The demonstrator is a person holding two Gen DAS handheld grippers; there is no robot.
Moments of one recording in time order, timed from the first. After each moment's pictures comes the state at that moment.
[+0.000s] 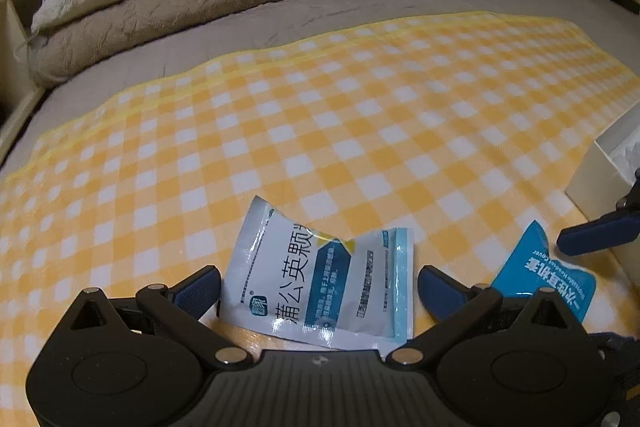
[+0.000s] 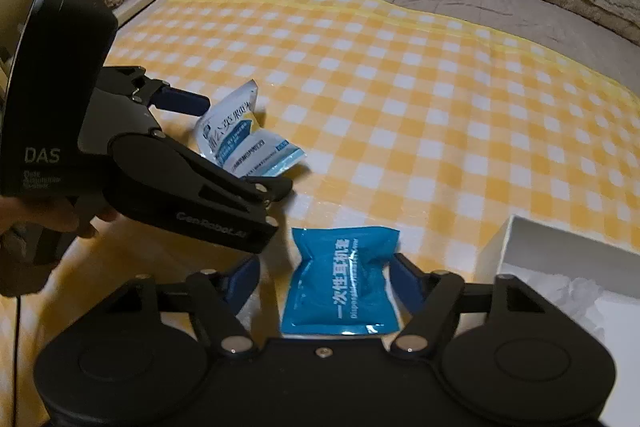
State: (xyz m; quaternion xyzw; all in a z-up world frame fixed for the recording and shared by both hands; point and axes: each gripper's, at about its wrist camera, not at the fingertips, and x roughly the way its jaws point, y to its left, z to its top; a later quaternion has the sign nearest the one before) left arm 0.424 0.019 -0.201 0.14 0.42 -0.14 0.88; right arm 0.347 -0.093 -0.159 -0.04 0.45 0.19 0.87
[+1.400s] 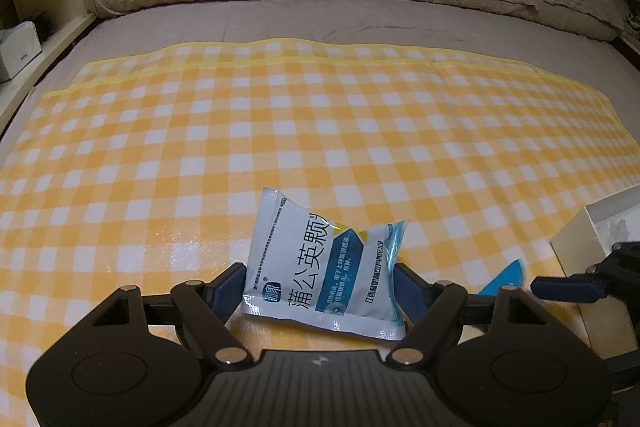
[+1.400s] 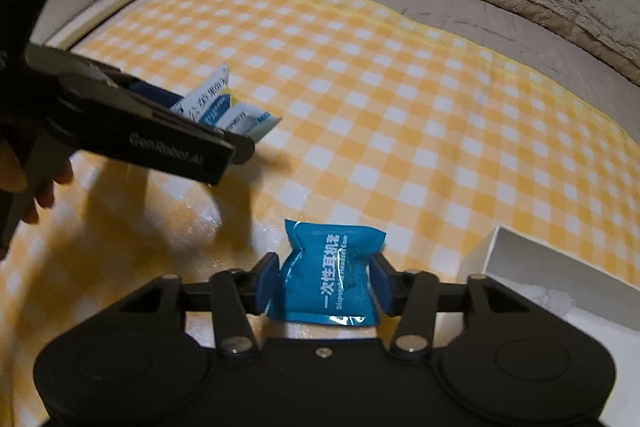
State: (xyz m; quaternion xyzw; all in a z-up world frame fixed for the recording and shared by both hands) left arm 0.387 0.068 -0.163 0.03 0.45 -0.08 0.89; right arm 0.338 -0.085 -0.154 -0.10 0.44 0.19 0.87
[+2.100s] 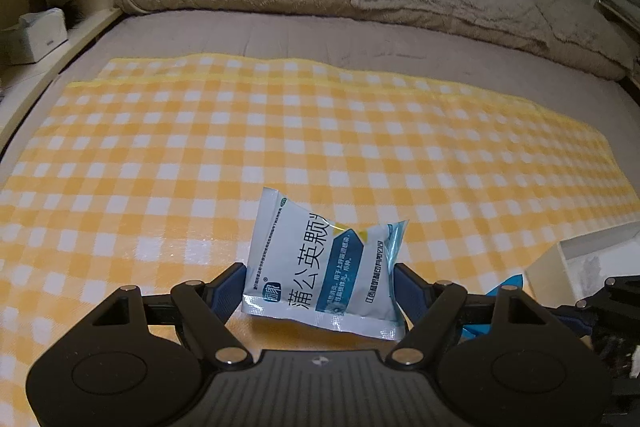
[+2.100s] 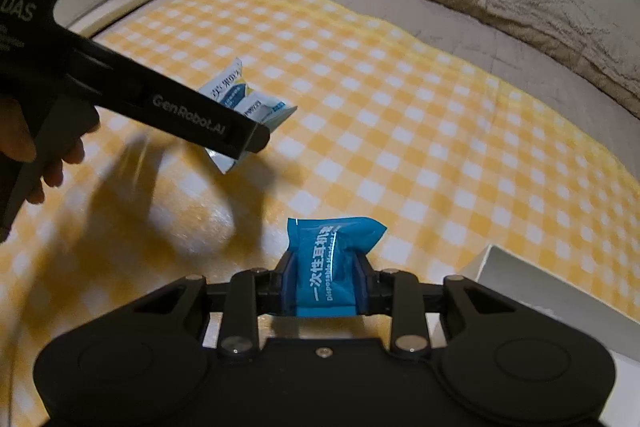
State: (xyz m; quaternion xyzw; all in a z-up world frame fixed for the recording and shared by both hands) left arm 0.358 0.080 -0.124 -0.02 0.43 -0.06 0.90; right arm 0.320 -0.086 -0.134 -0.13 0.41 0.21 0.88
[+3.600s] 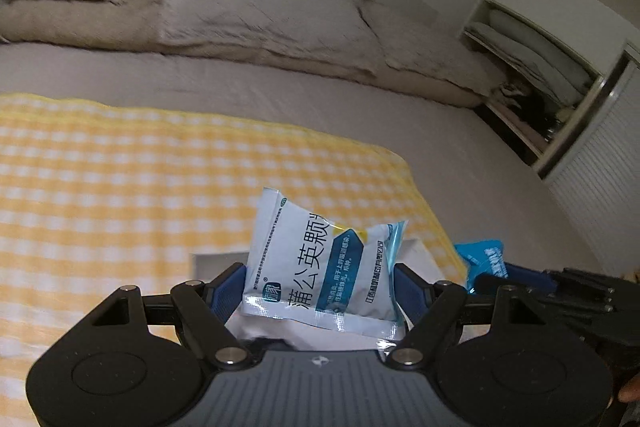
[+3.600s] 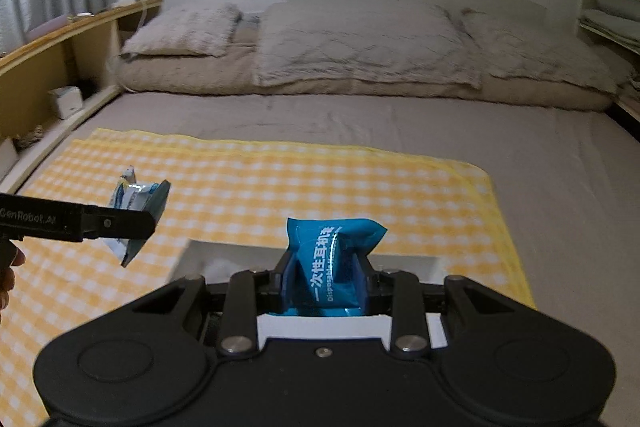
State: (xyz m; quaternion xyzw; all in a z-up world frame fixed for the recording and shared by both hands) left arm 0.286 -0.130 -0.050 -0.11 0.39 -0.25 0.88; right arm 0.205 -0.337 -0.026 0.00 0.31 0.02 0.95
